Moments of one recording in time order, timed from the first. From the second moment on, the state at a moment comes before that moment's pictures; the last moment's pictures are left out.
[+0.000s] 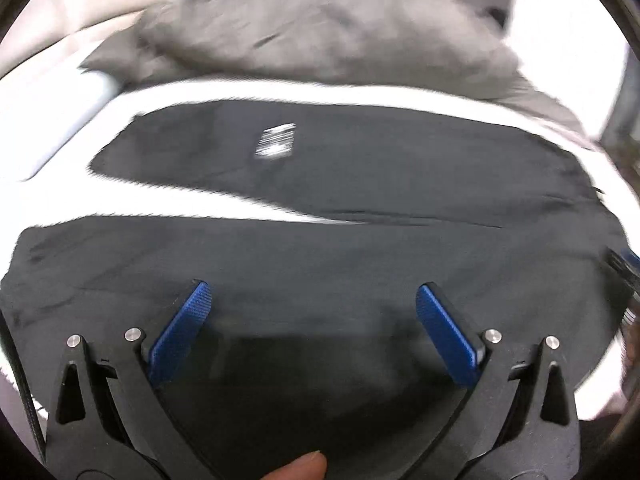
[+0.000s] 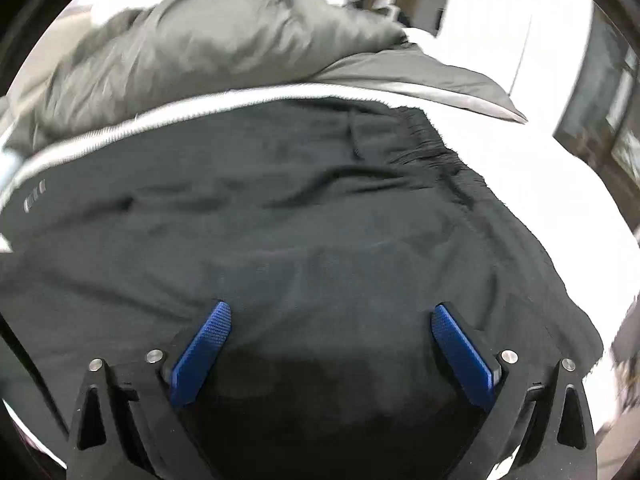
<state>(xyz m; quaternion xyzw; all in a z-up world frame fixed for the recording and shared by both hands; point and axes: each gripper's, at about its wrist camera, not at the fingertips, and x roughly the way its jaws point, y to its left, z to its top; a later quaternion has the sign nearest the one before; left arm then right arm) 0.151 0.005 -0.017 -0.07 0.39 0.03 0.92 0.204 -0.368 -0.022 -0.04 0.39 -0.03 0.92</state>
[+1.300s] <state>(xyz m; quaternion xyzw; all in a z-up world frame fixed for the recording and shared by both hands) -0.020 0.266 -0.007 -0.32 0.30 0.28 0.86 0.119 -0.483 0.019 0.07 0.29 0.00 0.95</state>
